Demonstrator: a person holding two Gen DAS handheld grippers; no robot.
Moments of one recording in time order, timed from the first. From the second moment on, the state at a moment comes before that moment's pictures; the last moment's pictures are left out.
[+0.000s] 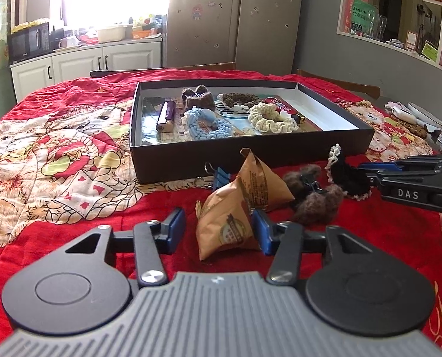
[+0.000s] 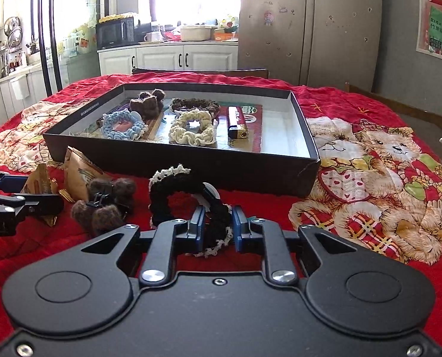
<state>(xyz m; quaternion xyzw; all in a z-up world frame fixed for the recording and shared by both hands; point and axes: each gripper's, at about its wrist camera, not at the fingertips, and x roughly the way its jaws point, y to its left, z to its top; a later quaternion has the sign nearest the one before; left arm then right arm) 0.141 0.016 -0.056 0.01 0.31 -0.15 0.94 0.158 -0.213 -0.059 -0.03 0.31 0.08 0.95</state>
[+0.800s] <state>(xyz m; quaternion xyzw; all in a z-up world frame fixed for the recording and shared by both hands) 0.133 0.016 -0.048 0.00 0.30 -0.17 0.94 0.148 -0.211 -0.051 -0.04 0.27 0.08 0.96</state>
